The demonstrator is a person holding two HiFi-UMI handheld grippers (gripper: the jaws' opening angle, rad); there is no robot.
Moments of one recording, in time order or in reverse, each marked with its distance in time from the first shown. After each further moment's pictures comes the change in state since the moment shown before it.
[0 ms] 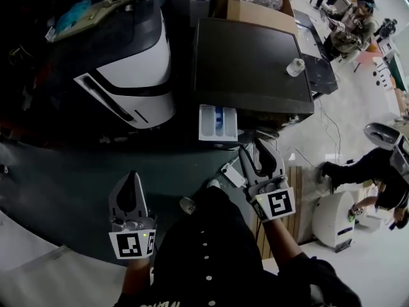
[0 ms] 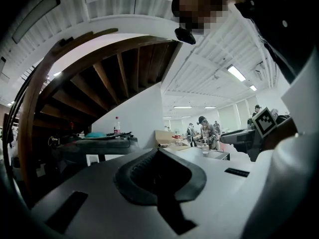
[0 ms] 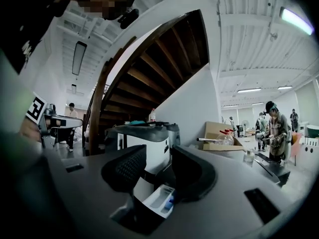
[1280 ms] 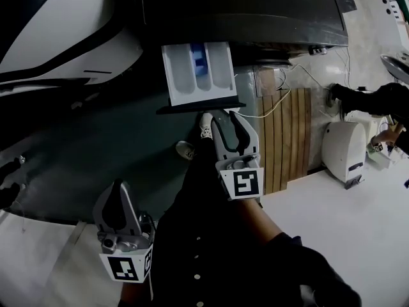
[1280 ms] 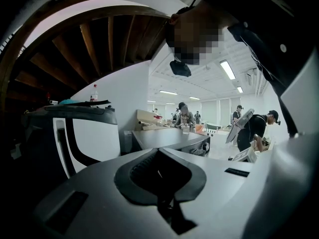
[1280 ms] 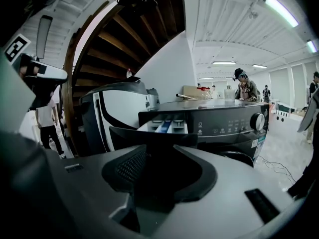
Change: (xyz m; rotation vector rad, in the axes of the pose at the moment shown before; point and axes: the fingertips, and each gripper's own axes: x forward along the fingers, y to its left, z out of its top) left arm 0.062 -0.062 -0.107 -0.077 0.228 -0.250; right arm 0.023 -0.011 -0.245 0.172 0.310 -0.272
